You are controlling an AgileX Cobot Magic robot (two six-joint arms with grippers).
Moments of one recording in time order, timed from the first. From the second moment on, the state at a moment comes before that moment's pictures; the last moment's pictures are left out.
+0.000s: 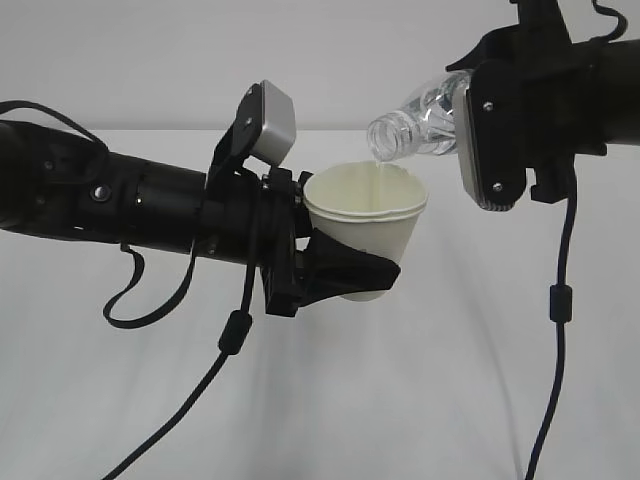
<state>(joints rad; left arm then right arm) -0.52 1.86 -1.01 1.38 -0.94 -0.93 0.39 1.40 -0.91 -1.29 0.00 -0.36</state>
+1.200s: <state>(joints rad) -0.52 1.86 -1.01 1.38 -0.94 -0.93 0.39 1.40 -0.91 -1.32 0.00 -0.36</state>
